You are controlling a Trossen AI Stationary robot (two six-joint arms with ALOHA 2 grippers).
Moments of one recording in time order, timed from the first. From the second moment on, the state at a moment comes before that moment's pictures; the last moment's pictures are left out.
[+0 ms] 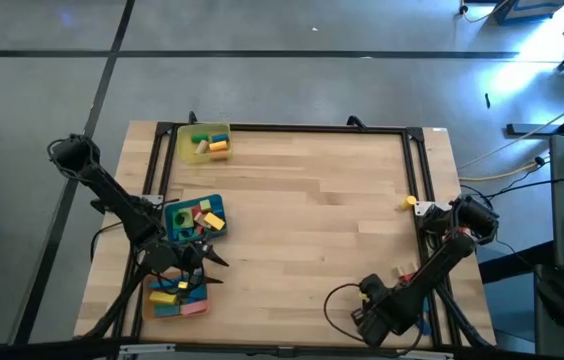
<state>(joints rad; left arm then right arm) -0.79 1.13 0.35 0.35 -0.50 -0.33 0.88 1.87 1.25 -0.96 -0.11 1.95</state>
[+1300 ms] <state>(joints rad) -0.67 1.30 0.52 0.31 -0.49 -0.17 0.52 2.01 1.26 0.25 0.54 0.61</state>
